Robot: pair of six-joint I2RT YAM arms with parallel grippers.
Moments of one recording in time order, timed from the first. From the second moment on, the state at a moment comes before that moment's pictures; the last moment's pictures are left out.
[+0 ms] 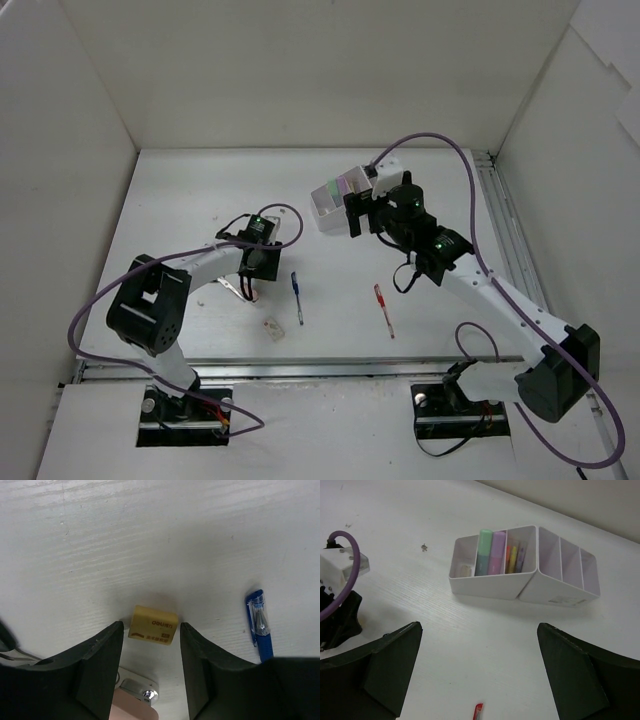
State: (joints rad) left arm -0.47 1.71 1.01 -0.40 -0.05 -0.26; right arm 0.60 1.28 1.11 -0.17 0.18 0.01
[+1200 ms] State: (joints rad) left arm -0.50 2.15 1.92 -0.41 0.24 0.19; right arm 0.50 0.82 0.76 -0.22 0.57 0.18
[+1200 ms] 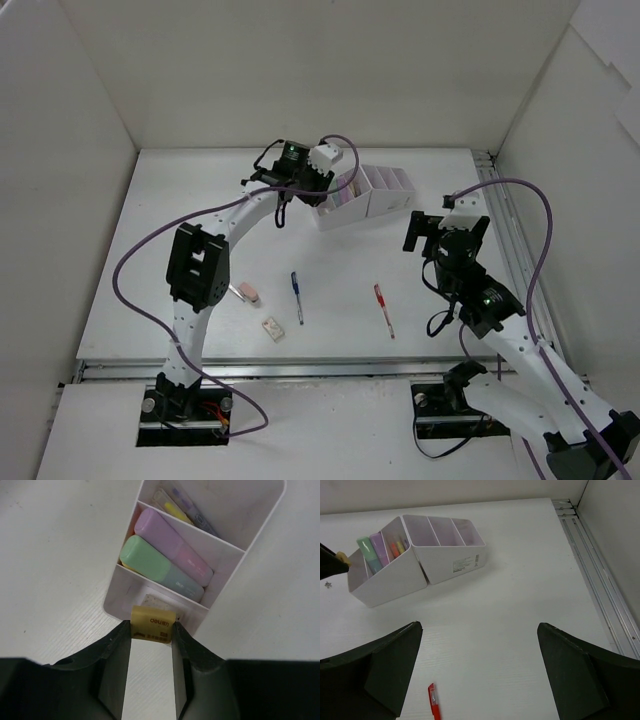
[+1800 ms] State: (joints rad) left arm -0.50 2.05 1.78 -0.43 0.22 0.19; right arm 0.49 0.87 0.78 -0.25 0.39 0.15
